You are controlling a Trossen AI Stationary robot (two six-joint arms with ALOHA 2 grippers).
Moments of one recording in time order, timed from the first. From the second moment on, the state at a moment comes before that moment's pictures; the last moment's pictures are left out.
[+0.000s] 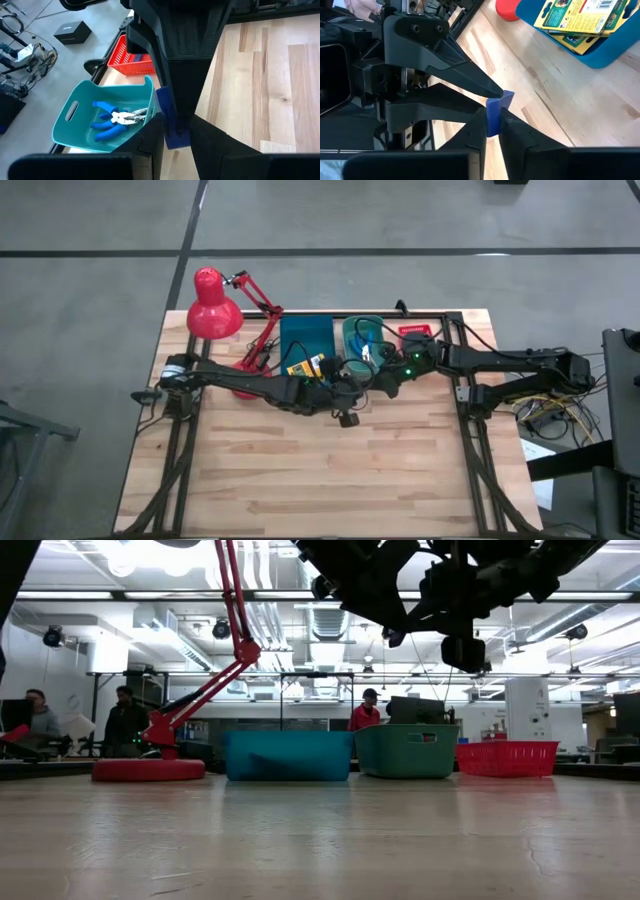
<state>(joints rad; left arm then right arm) -0.12 1.89 1.60 -0.32 -0.57 0.01 -0.23 1.13 0.70 -0.05 -0.41 0.81</state>
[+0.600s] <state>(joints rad) -0.13 1.89 1.60 -0.33 -0.57 -0.03 -0.23 1.13 0.70 -0.05 -0.40 0.81</state>
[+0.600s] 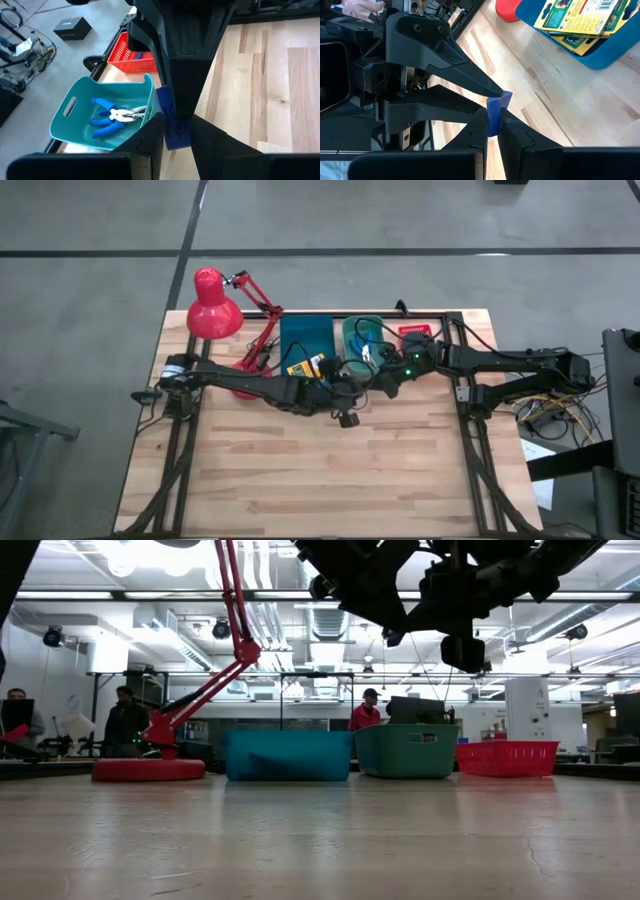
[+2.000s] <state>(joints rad) -0.15 1.84 1.82 -0.63 -0.60 -0.19 -0.44 0.91 0.70 -0.42 -0.25 0.79</state>
